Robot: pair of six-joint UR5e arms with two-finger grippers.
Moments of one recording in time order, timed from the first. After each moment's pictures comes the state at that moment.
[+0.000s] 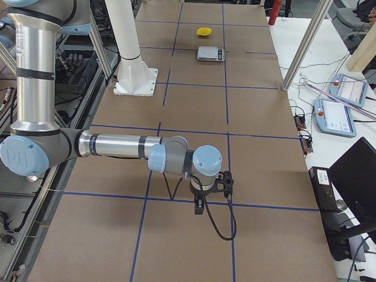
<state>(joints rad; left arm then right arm) -1.57 -1.52 -1.74 -1.47 -2.37 0.04 1.62 -1.66 1.66 -1.68 2.35 -0.12</state>
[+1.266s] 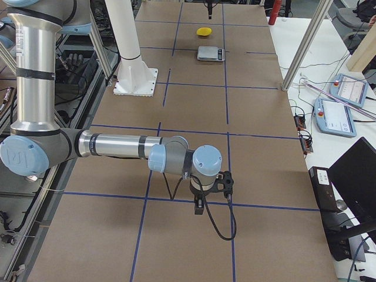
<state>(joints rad) -1.03 -1.49 -1.70 -2.10 -2.20 -0.77 1.62 -1.66 1.66 -1.68 2.35 -0.12</state>
